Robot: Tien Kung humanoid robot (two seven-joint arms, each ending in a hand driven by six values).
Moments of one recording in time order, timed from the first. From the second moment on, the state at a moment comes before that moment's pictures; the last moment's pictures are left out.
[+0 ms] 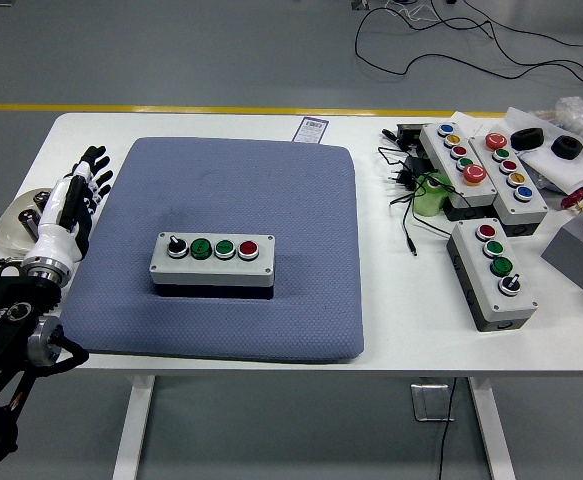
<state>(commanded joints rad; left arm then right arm) -0.29 0.21 -1.29 -1.26 1.00 0.25 -0.03 0.09 -0.03 1.58 0.18 -1.44 -0.20 -0.26</state>
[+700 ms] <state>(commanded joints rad) -0.29 0.21 -1.29 -1.25 0.99 0.24 -0.02 0.09 -0.03 1.57 0.18 -1.44 -0.20 -0.26</state>
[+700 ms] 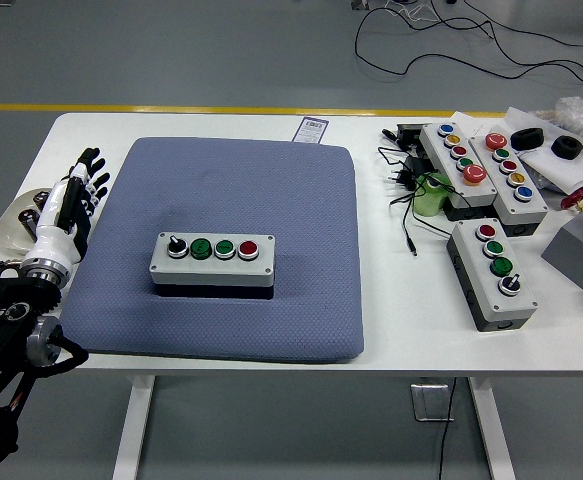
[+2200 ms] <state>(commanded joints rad) -0.29 0.21 -1.36 -1.18 0.98 0.16 -0.02 0.09 -0.03 1.58 0.18 -1.47 -0.20 -0.27</state>
